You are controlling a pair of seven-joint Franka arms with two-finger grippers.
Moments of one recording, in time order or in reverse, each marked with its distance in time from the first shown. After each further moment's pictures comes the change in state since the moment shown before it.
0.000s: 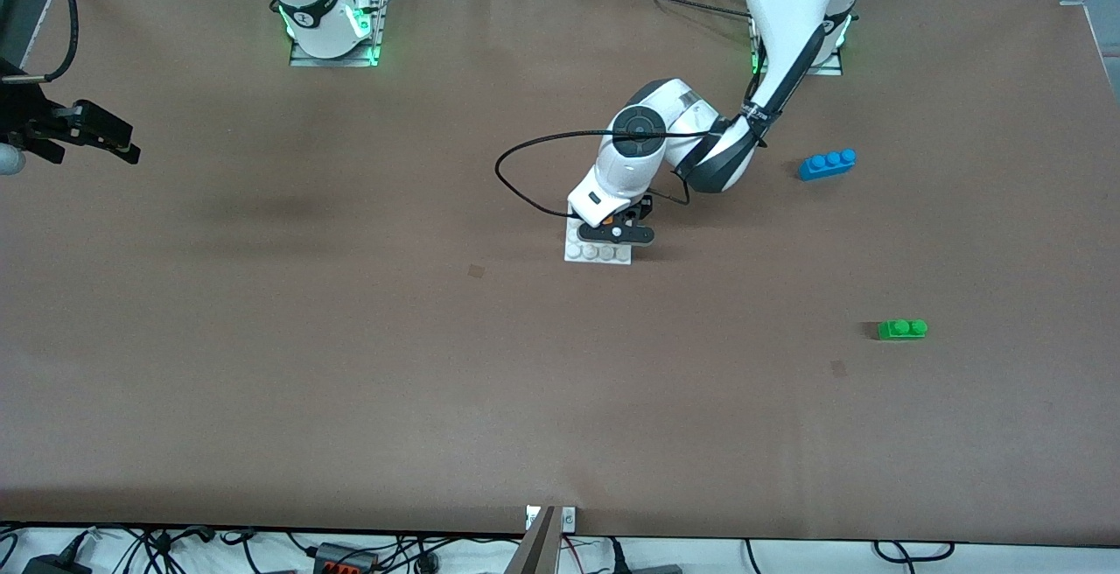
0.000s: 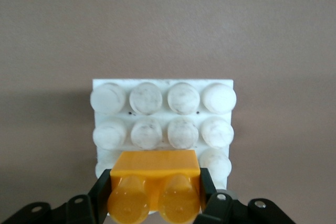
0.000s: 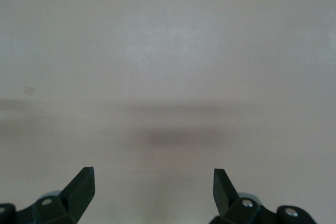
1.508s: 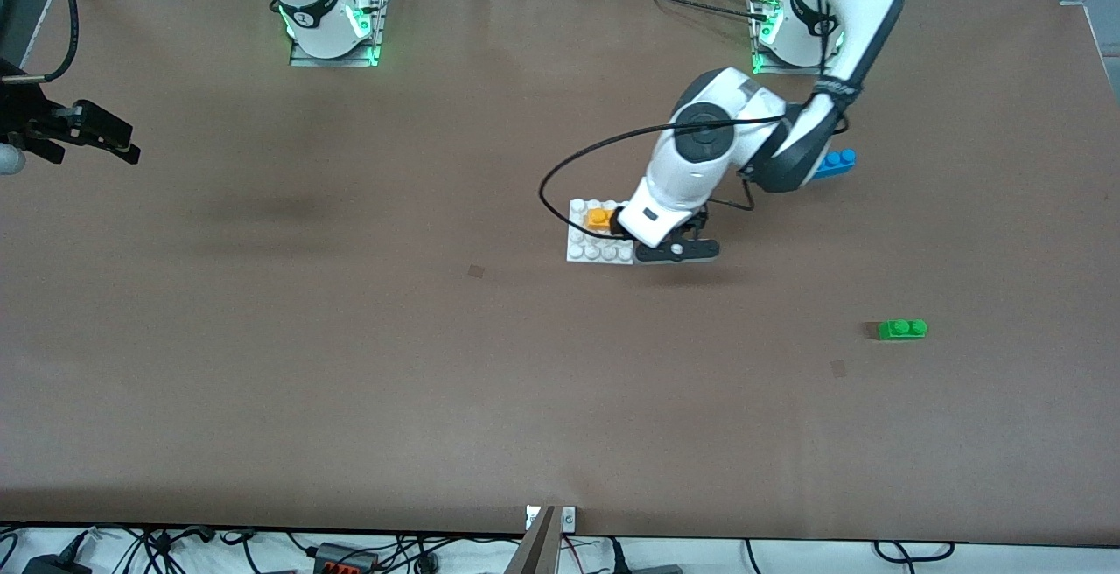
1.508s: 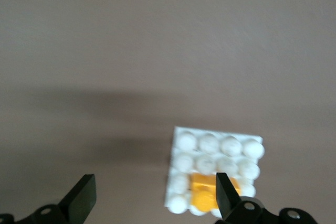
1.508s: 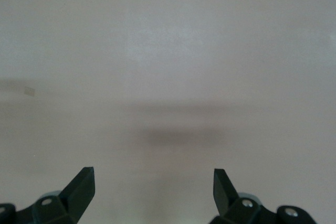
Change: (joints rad) left arm 0.191 -0.179 -0.007 0.054 0.000 -0.226 0.030; right arm 0.000 0.000 0.000 0.000 0.000 0.000 0.000
